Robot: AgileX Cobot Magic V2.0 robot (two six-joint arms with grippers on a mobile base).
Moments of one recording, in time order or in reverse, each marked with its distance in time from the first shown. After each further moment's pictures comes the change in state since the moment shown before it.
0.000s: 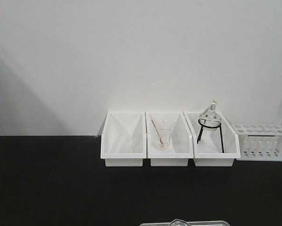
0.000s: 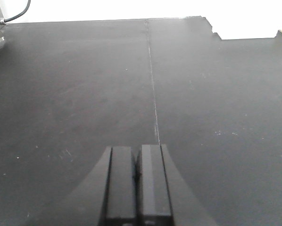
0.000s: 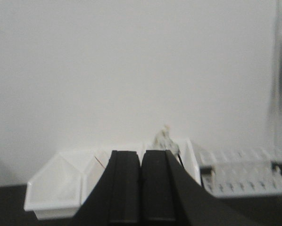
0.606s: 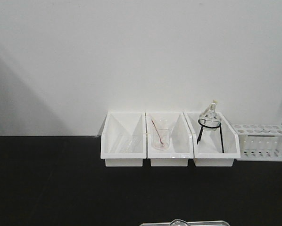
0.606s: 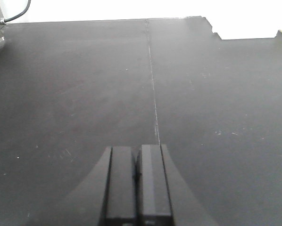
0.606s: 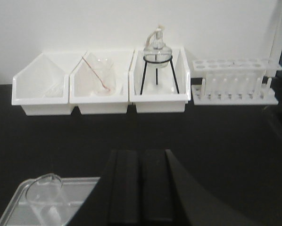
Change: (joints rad) left arm 0.000 0.000 0.000 0.000 0.000 0.000; right arm 0.000 -0.079 0.128 0.530 0.252 -0.588
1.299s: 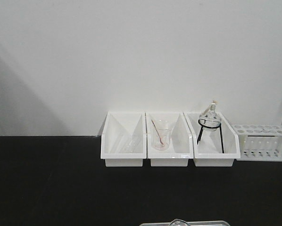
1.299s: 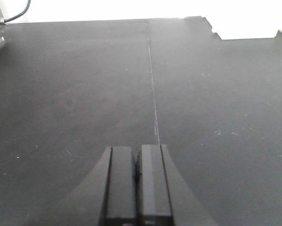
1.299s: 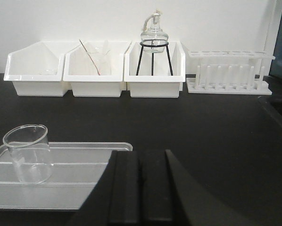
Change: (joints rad) left arm 0.000 0.000 0.000 0.000 0.001 0.000; right arm -0.001 -0.485 0.485 -0.050 -0.133 -0.015
